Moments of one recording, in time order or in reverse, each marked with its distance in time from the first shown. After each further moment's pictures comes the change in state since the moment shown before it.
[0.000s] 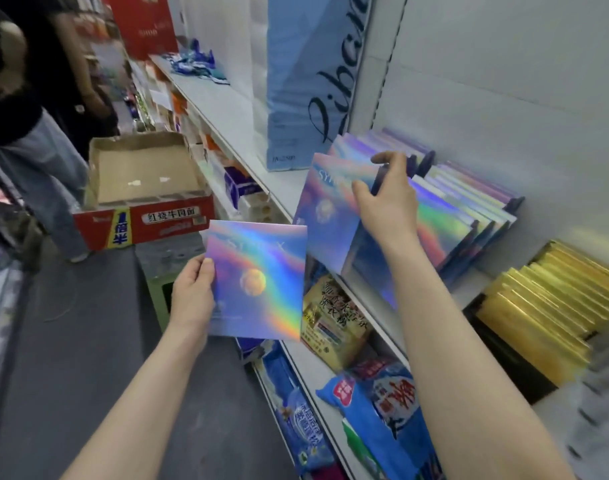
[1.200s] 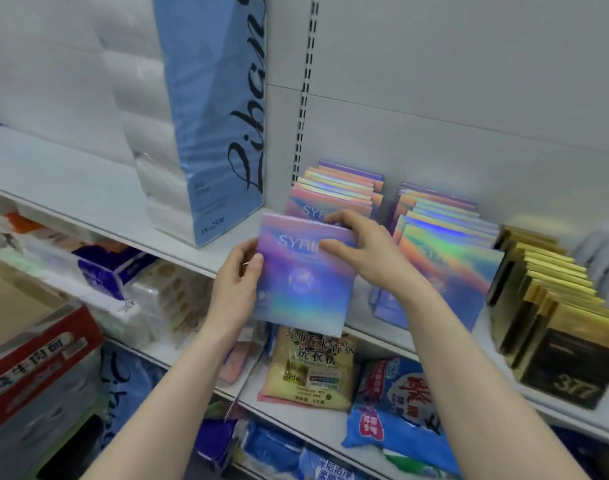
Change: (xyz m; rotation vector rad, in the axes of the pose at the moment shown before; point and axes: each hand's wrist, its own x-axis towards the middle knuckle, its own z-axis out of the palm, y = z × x) left_hand 0.243 0.026 0.108 -0.070 -0.899 0.183; right_hand 0.065 -0.017 0.099 -0.285 -0.009 0.100
